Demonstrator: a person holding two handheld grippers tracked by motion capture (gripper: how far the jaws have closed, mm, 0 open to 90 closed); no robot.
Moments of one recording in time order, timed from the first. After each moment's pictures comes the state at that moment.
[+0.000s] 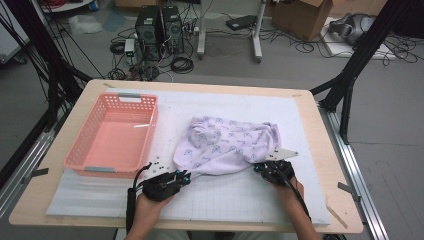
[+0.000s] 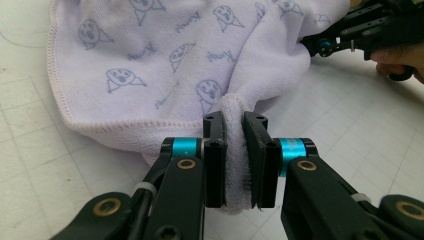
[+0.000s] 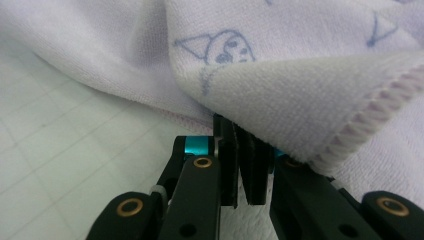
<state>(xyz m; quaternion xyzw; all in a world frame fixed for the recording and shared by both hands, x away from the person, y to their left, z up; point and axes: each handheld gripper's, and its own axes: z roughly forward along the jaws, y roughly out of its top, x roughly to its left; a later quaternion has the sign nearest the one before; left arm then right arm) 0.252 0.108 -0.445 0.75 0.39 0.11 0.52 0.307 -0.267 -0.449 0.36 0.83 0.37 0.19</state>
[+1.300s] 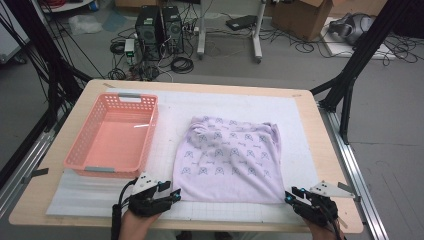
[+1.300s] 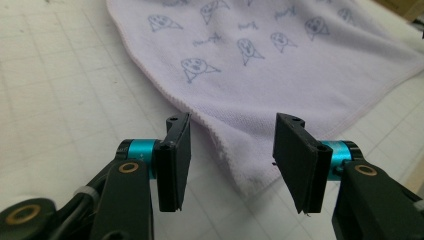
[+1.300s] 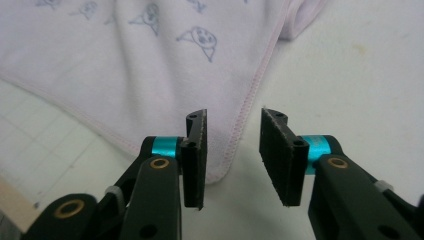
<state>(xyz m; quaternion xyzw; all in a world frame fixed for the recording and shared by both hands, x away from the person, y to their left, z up) 0.219 0.129 -0.454 0.76 0.44 0.12 0.47 0.199 -0.344 -0.441 0.48 0.76 0.40 0.18</state>
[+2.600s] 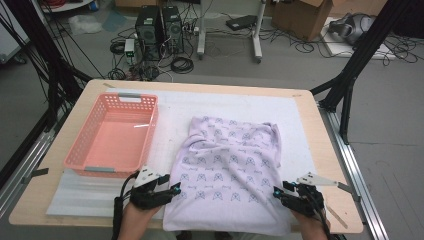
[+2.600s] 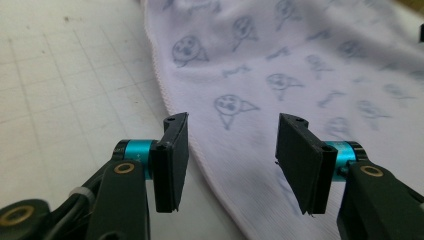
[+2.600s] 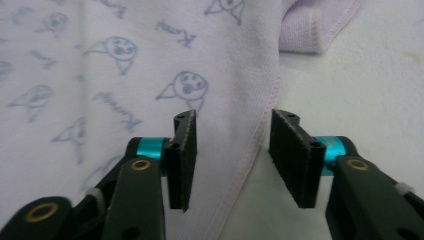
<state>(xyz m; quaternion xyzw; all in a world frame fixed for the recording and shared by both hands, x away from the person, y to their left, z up) 0.243 0.127 -0.453 0.76 0.44 0.13 0.46 0.227 -0.321 -0.449 0.49 0.76 0.38 0.16</state>
